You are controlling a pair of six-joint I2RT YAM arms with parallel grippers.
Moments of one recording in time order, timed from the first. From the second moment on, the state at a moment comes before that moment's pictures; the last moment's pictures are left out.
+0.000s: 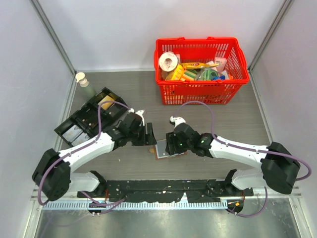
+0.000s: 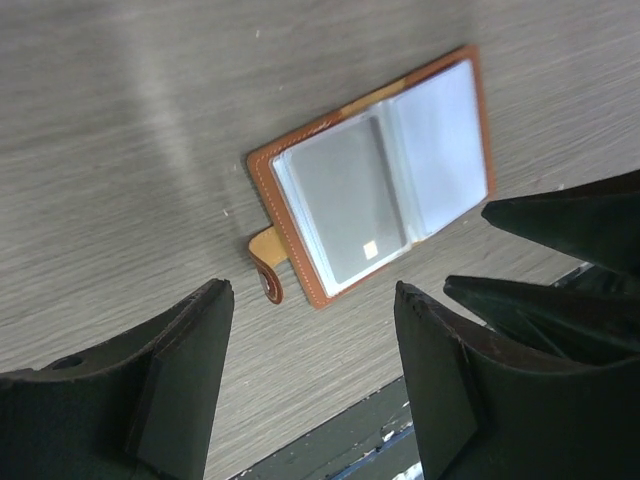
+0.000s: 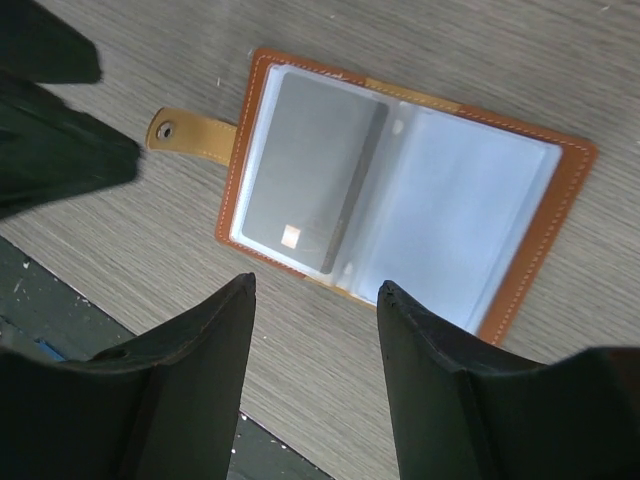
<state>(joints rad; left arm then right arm) -0.68 1.23 0.76 -0.36 0.12 -0.66 0.93 1.27 0.70 -0.24 0.04 0.56</state>
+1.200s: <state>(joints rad) -0.78 1.31 0.44 0.07 0.08 -0.86 1.15 1.66 0.93 -0.35 0.40 0.58</state>
